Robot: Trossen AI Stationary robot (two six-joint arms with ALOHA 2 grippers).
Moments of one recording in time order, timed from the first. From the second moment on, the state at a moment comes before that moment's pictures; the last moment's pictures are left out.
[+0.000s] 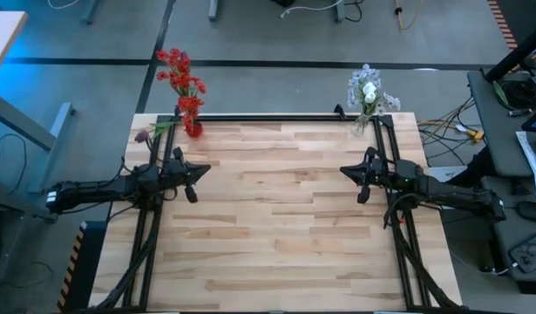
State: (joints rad) left arm 0.11 0.14 0.01 0.06 -0.29 -0.01; right arm -0.25 0.07 0.01 0.01 0.00 0.04
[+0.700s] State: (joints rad) left arm 0.11 0.20 0.01 0.07 -0.29 -0.01; right arm -0.25 0.07 0.01 0.01 0.00 0.04
